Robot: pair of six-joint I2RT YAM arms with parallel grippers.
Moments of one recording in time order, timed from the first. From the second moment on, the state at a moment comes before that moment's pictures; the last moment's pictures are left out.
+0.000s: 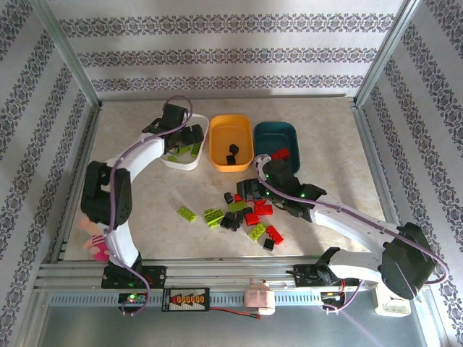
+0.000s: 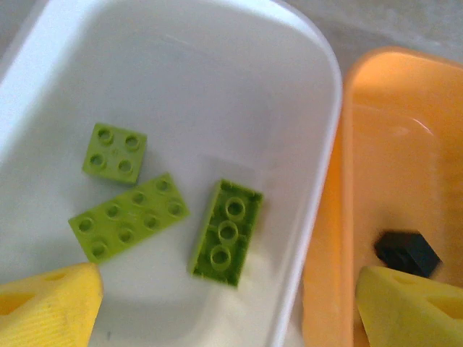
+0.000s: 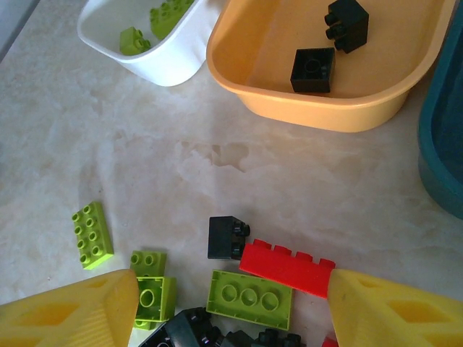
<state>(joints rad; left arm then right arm) -0.26 1.77 1.35 -0.43 -0.01 -0.50 0.72 1.19 0.73 -0.23 -0.06 0.47</state>
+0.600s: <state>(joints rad) -0.49 1.13 0.62 -0.44 0.01 -0.62 0.72 1.21 0.72 -0.22 -0.06 0.48</state>
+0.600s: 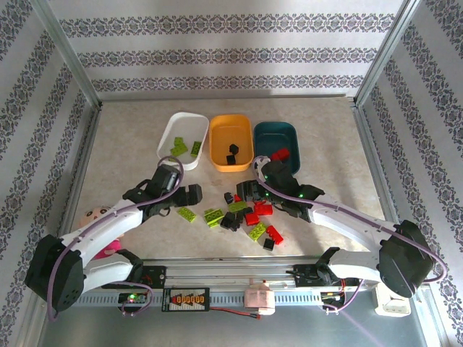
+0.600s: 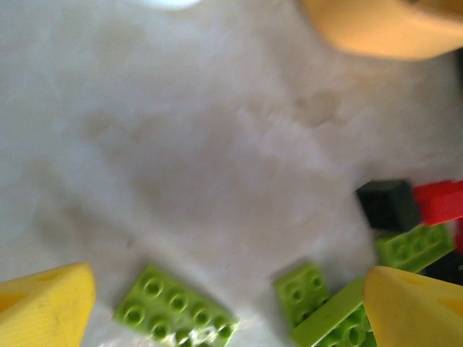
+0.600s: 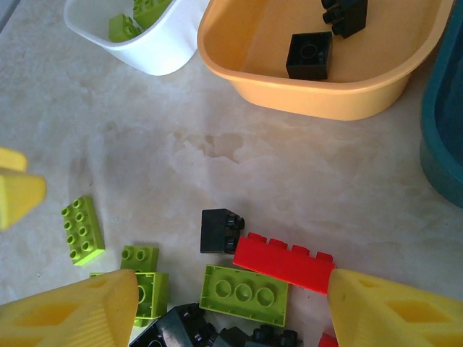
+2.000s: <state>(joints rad) -0.67 1.56 0.82 -0.68 -0.13 -0.71 0.69 1.11 0.61 -0.19 -0.03 0.48</state>
